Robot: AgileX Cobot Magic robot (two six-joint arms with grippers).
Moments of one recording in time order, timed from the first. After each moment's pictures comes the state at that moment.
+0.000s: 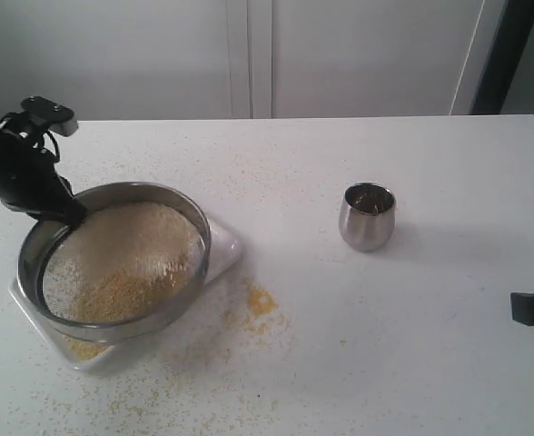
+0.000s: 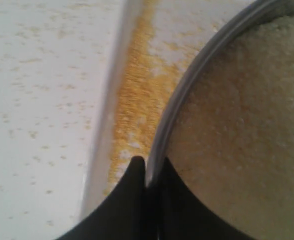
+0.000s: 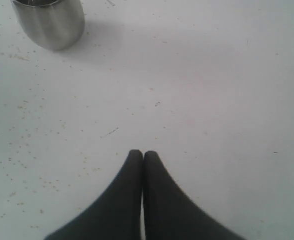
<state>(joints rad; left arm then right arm) -0.09 1.80 -1.22 -0.48 0.71 0.88 0.07 0.87 -0.40 0.01 0.34 0.00</state>
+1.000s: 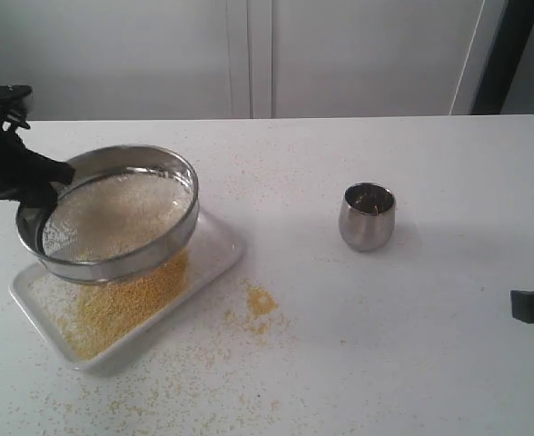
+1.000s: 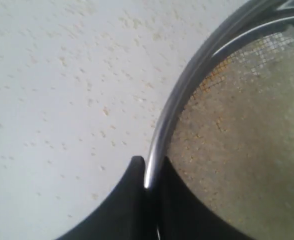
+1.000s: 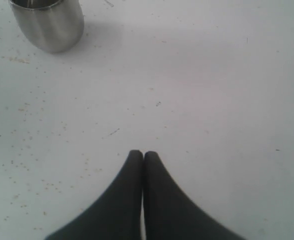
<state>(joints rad) -0.04 1.77 -1.22 -0.41 0.64 0.47 0.07 0.87 -0.40 0.01 0.34 0.02</state>
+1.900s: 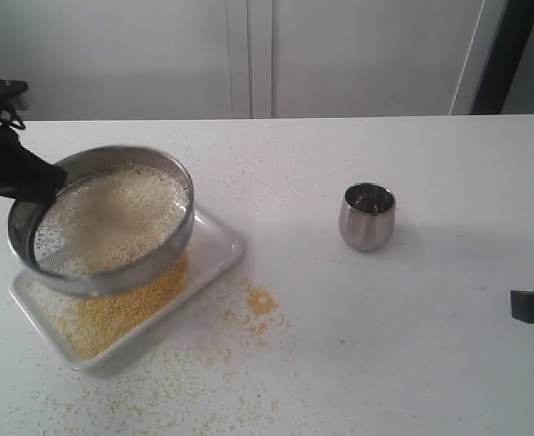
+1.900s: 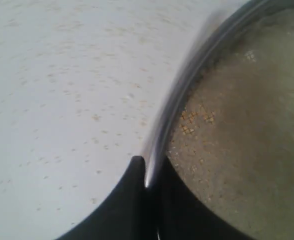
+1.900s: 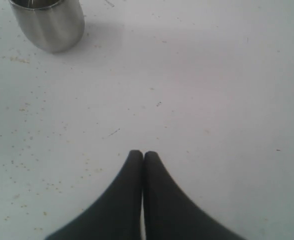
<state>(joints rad) -0.04 1.76 -1.22 -0.46 0.68 0.68 0.07 0.87 -0.40 0.01 0.34 0.02</state>
